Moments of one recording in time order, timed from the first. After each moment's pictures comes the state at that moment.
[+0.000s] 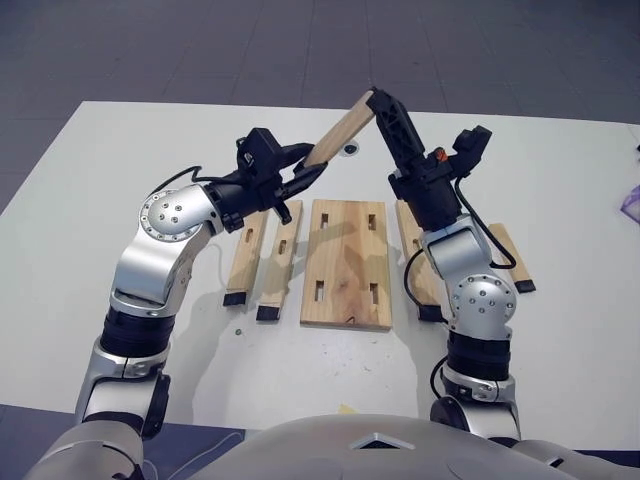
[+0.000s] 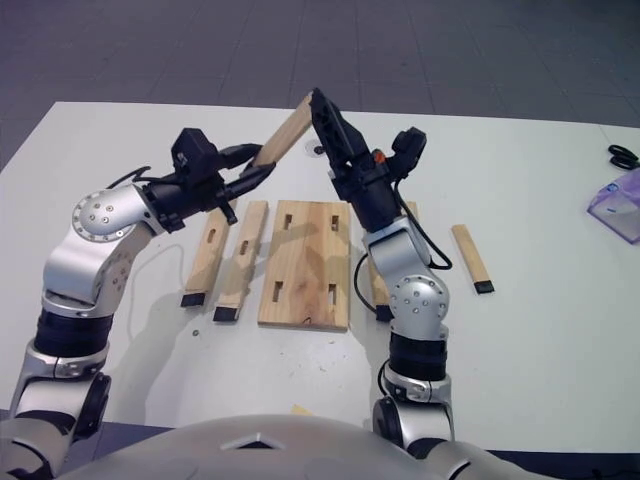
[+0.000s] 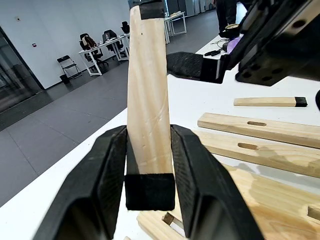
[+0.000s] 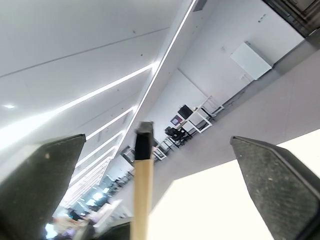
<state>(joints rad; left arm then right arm) -0.37 0.48 -0.13 -0.33 -0.31 0.42 -0.66 -0.27 0.06 -0.07 -0.25 0.99 0.45 0.18</state>
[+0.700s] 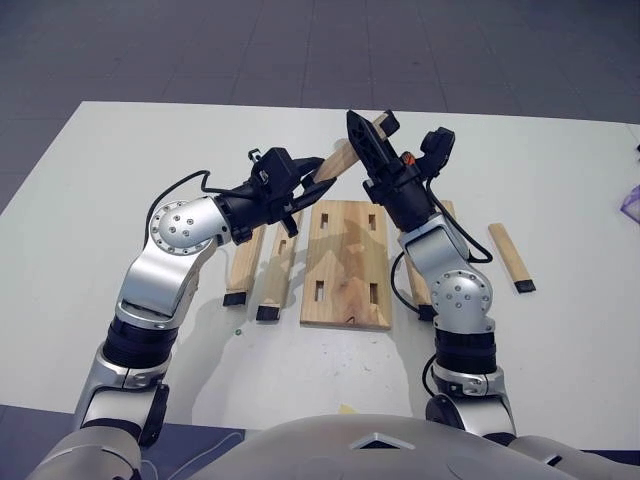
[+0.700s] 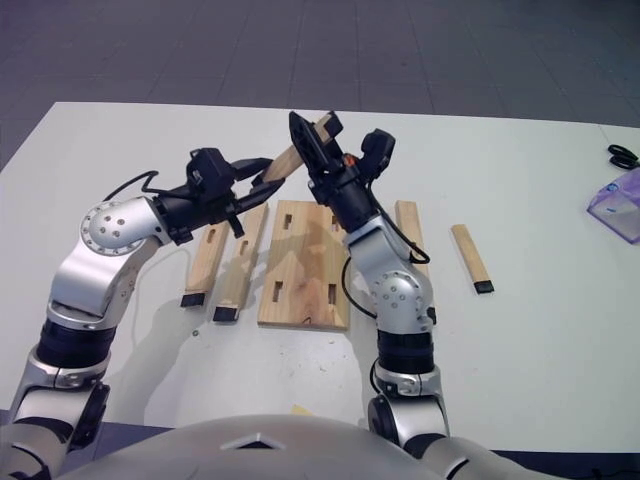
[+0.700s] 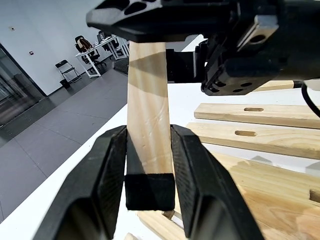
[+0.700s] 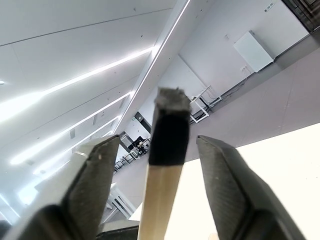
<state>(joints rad) -0.34 0.49 -0.18 -0.36 -0.22 0.37 -0.66 -0.28 0.08 0.00 -0.22 0.92 0.44 0.19</state>
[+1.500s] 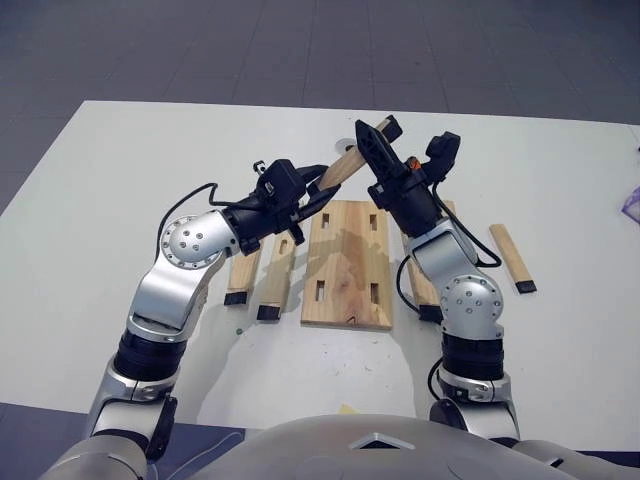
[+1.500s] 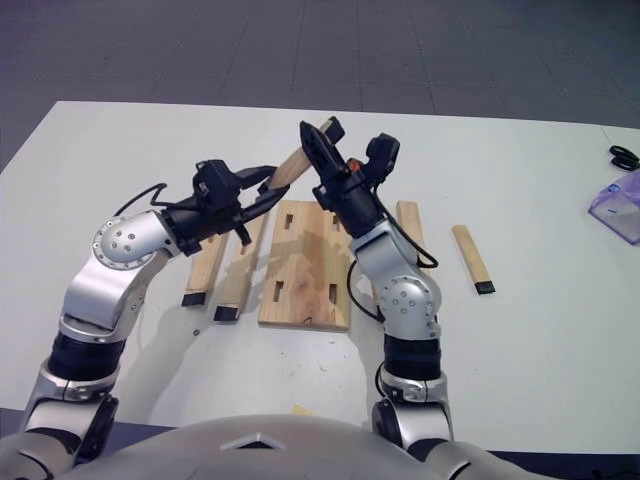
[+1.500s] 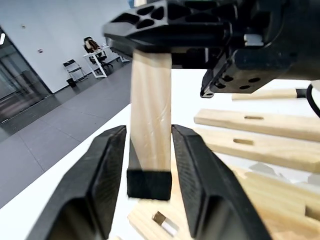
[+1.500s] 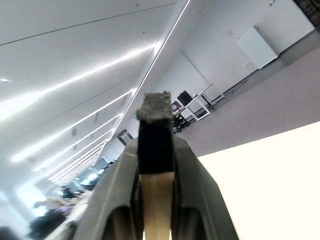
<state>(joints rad) -0.27 0.39 -0.15 -0.42 -0.26 0.41 -0.58 -0.28 0.01 -0.07 -0.25 0.89 0.46 0.19</state>
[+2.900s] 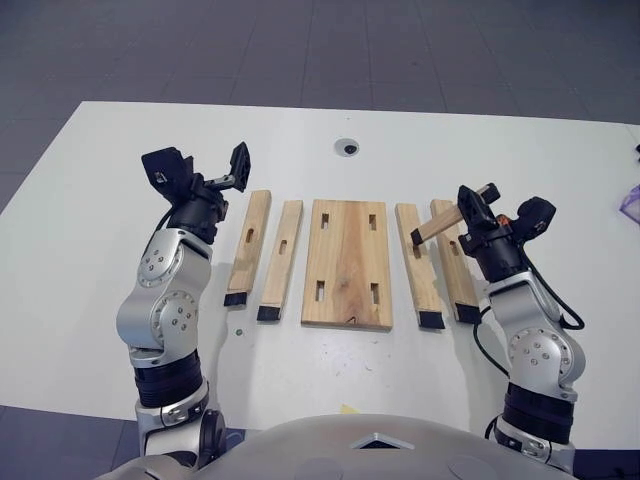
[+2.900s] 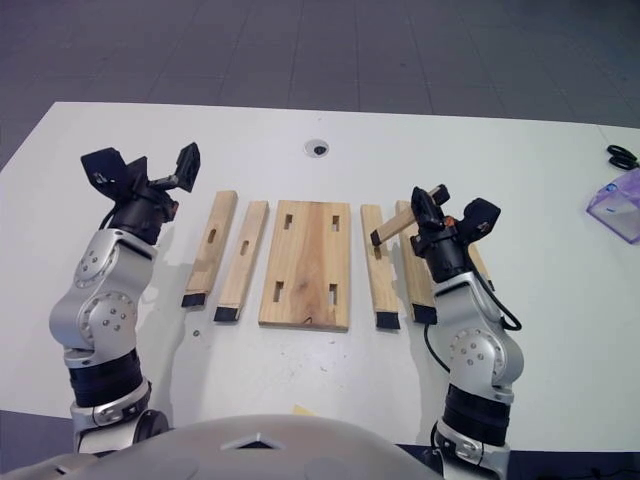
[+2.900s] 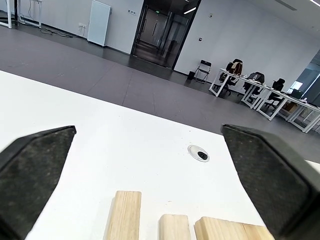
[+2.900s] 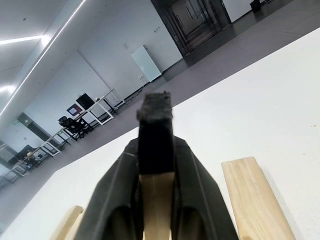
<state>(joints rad) -0.16 0.12 0.21 -0.47 -0.51 0.62 0.05 0.04 -0.13 -0.31 -0.38 0.86 0.51 0.09</state>
